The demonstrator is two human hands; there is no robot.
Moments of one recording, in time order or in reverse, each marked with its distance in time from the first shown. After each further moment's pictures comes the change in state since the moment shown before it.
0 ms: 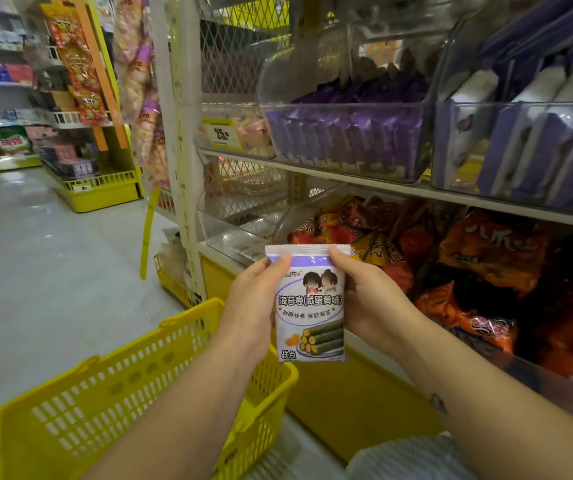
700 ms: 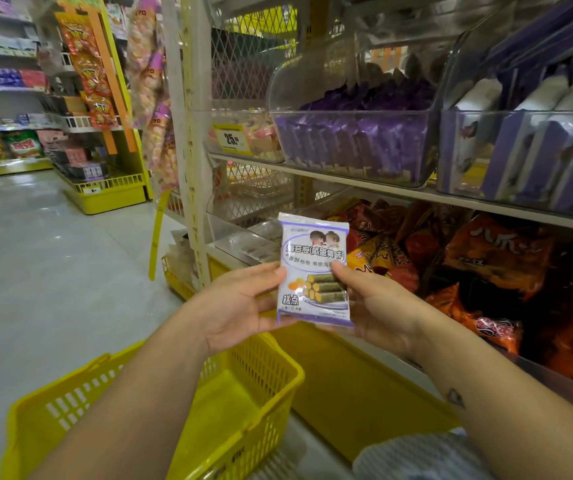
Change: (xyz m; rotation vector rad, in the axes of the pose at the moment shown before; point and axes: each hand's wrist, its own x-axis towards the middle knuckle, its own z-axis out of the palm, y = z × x) left_hand -0.007 0.034 -0.037 0.049 -0.281 -0.273; right_hand -0.006 -0.003 -0.008 0.017 -0.141 0.186
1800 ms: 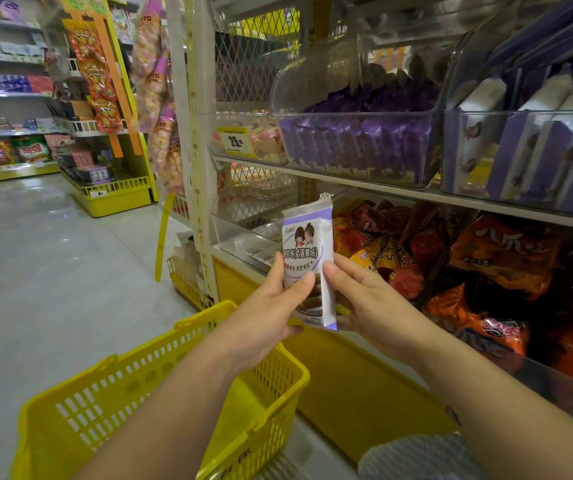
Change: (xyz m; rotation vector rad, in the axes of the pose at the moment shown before) left_hand 0.001 -0.021 0.025 0.236 -0.034 0.216; right_hand -0.006 0.005 0.017 -0.328 -0.080 -0.335
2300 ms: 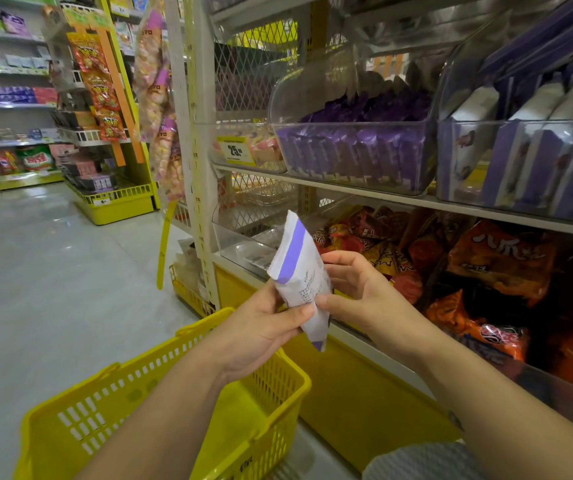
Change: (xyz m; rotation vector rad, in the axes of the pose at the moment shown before) left_hand 0.003 -0.015 -0.016 -0.102 -0.148 0.100; right_hand 0.000 -0.002 -0.008 -0.211 0.153 -0.063
